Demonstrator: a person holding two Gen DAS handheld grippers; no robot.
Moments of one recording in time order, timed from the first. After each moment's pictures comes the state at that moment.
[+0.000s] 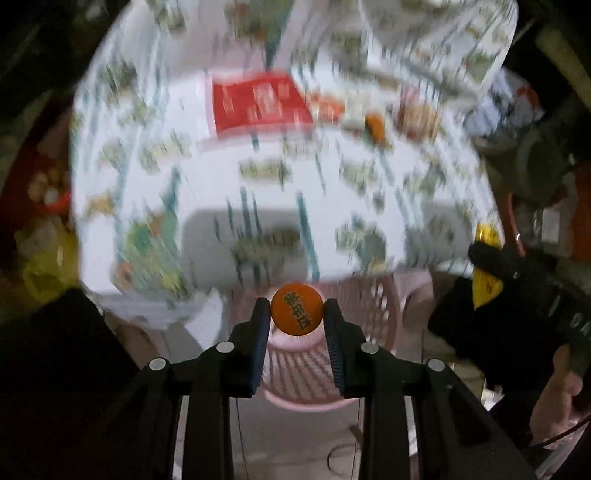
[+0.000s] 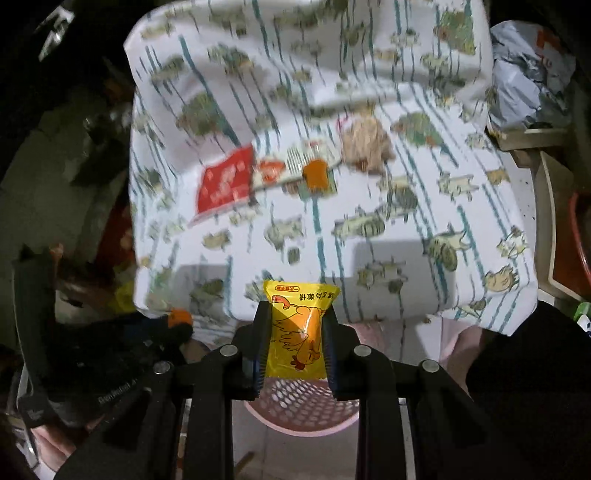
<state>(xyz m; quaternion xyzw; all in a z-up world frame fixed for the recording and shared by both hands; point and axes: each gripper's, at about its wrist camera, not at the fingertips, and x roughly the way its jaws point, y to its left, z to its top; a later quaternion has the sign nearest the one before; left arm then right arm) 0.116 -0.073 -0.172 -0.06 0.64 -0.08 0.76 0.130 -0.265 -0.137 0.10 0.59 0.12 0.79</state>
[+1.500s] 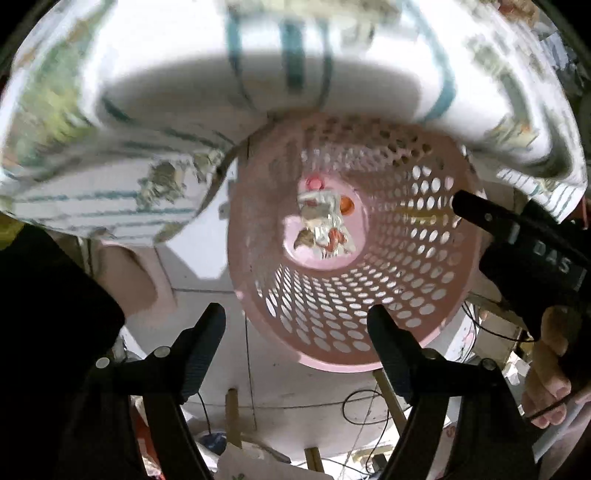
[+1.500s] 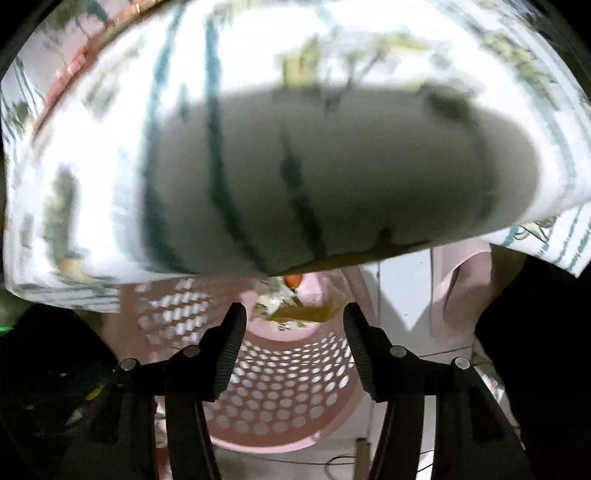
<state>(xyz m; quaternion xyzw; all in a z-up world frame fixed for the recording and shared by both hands) 0.102 -0.068 -0.282 -0.04 0.75 -0.04 0.65 0.135 -0.263 -0.300 0.08 0.70 0.02 0.71</state>
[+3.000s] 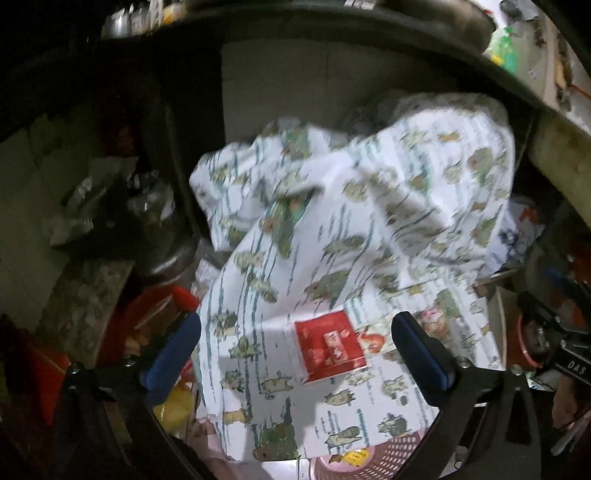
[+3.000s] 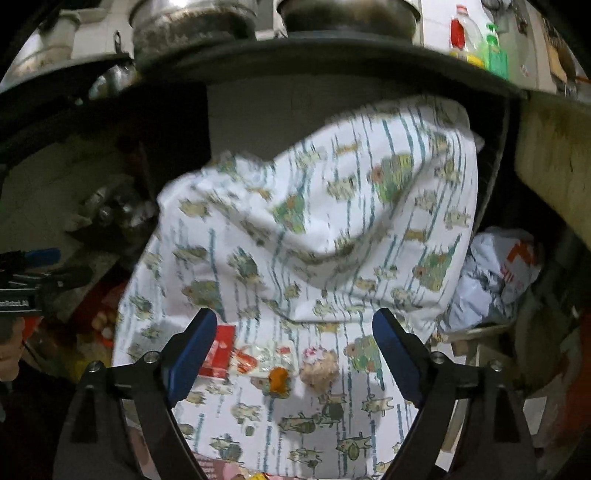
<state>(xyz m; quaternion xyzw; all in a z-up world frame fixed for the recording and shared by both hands) 0.199 -0.001 0.017 0.00 0.41 -0.01 0.91 0.193 -0.258 0.014 -0.04 0.35 0.09 0.93</state>
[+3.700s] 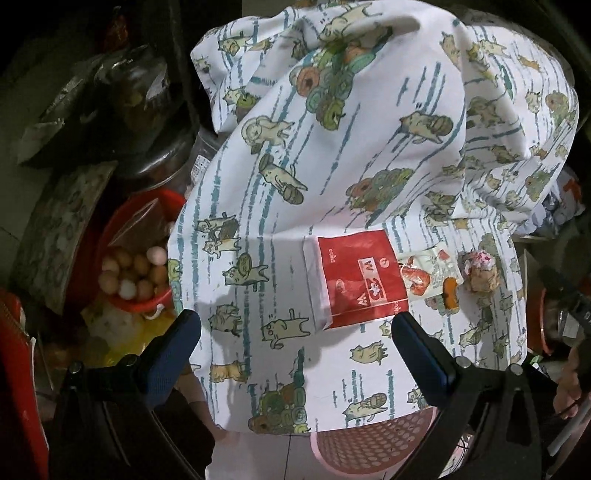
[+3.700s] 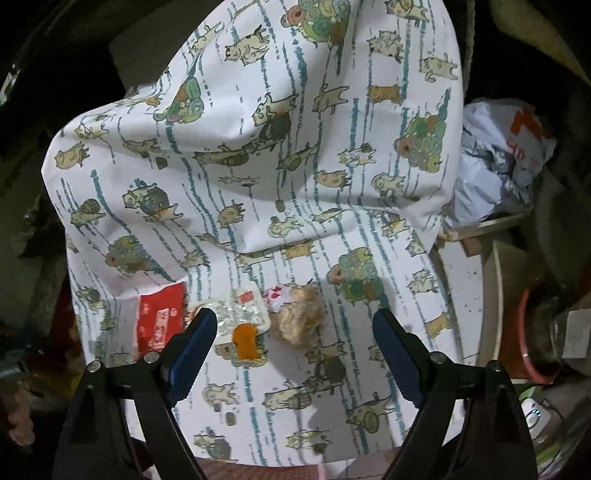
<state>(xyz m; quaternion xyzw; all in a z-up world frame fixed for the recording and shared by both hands) 0.239 0.019 -0.082 -0.04 0.56 0.01 0.83 0.256 -0.302 -0.087 0.07 0.50 0.02 0.87</state>
